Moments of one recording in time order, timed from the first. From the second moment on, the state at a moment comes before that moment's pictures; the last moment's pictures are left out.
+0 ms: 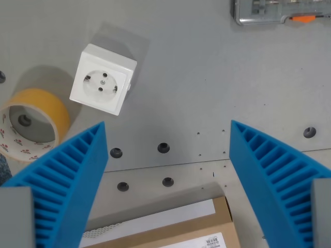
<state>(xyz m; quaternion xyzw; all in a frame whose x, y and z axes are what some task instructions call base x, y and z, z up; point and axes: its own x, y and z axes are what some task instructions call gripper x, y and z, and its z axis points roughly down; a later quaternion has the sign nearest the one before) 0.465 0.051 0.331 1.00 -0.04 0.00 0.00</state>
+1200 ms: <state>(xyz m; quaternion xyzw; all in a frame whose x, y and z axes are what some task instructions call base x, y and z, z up) 0.466 0.057 0.321 1.00 0.00 -0.01 0.00</state>
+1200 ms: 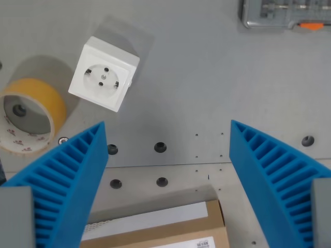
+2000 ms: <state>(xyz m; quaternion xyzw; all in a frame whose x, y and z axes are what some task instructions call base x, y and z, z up) 0.458 0.078 0.275 0.99 0.13 -0.01 0.00</state>
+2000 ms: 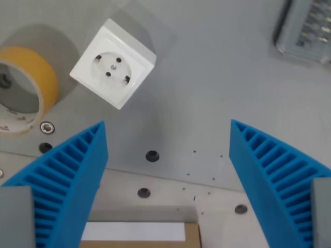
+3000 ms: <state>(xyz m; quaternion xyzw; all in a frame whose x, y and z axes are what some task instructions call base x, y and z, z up) 0.454 0.110 0.209 0.94 0.33 -0.01 0.00</state>
